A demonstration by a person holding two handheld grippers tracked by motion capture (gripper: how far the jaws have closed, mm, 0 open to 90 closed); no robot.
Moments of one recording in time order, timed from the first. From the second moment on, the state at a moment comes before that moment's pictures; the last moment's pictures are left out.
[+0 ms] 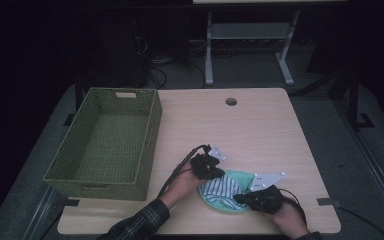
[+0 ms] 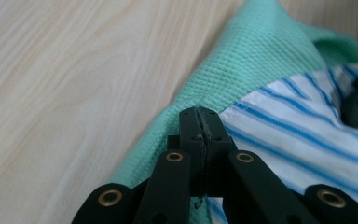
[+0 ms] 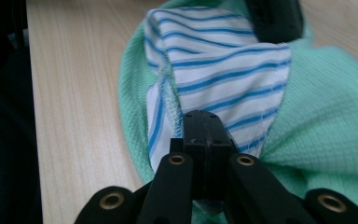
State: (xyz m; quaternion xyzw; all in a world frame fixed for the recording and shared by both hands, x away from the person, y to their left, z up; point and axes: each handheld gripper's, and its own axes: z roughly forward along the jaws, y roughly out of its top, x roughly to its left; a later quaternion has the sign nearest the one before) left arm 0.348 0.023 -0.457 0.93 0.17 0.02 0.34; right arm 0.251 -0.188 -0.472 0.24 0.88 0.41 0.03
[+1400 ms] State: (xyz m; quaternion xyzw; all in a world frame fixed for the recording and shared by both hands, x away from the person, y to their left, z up) left arm 0.321 0.055 -0.432 0.91 0.17 0.00 0.37; right arm 0.319 -0.203 -0.449 0.30 0.85 0.42 0.10
